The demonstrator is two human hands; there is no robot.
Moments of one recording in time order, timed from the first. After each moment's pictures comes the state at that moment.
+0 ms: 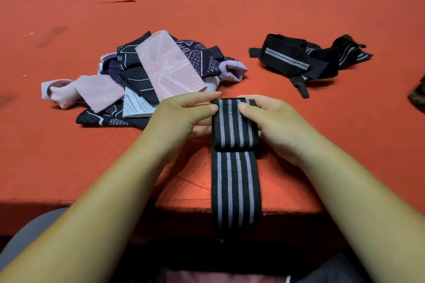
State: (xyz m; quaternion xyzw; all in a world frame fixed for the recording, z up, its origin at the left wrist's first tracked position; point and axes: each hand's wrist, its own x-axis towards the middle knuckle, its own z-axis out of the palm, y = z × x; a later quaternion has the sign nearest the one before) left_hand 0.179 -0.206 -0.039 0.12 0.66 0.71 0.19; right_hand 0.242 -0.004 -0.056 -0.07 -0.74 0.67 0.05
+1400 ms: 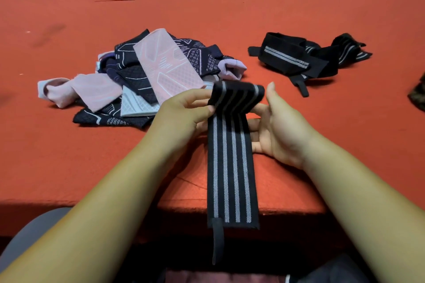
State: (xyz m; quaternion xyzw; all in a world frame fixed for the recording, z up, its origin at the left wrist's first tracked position) left_hand 0.177 -0.197 -0.051 0.14 0.63 0.74 0.16; right_hand 0.243 0.000 -0.056 -0.13 -0.60 0.78 -0.10
